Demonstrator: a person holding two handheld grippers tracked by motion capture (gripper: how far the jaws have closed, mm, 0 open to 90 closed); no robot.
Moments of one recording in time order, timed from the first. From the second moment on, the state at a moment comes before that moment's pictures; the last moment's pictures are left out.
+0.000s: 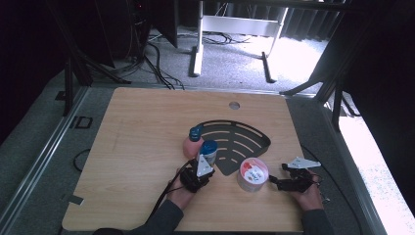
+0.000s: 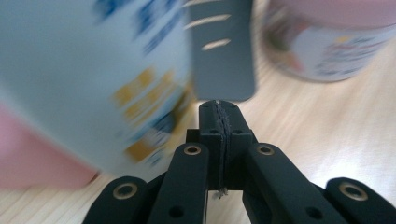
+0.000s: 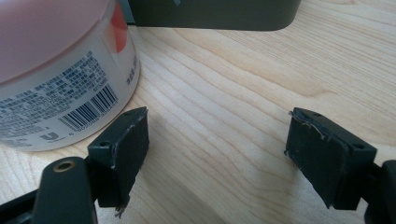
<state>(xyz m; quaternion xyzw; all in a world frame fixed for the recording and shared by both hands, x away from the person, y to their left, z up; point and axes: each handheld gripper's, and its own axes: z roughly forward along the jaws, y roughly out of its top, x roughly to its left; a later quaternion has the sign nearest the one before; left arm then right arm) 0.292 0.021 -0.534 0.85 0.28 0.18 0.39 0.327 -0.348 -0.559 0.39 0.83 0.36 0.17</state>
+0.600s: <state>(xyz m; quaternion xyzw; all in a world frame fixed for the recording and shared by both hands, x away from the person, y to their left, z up) 0.308 0.014 -0.548 0.85 0.29 0.20 0.38 0.326 -0.348 -0.559 0.39 0.83 0.36 0.17</state>
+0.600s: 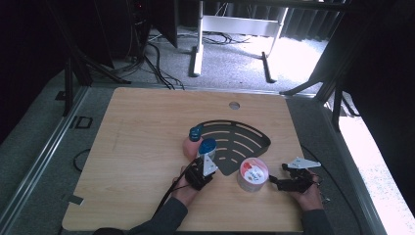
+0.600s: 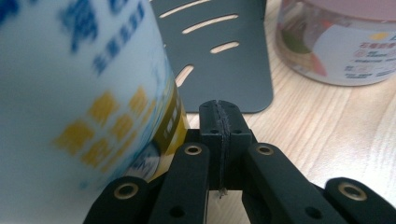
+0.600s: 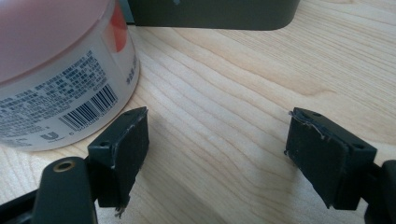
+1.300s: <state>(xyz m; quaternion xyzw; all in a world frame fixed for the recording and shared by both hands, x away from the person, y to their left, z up) 0.328 0.030 -0.549 0.84 0.33 0.20 0.37 0.326 -0.348 -0.559 0.39 0.83 0.36 0.17</state>
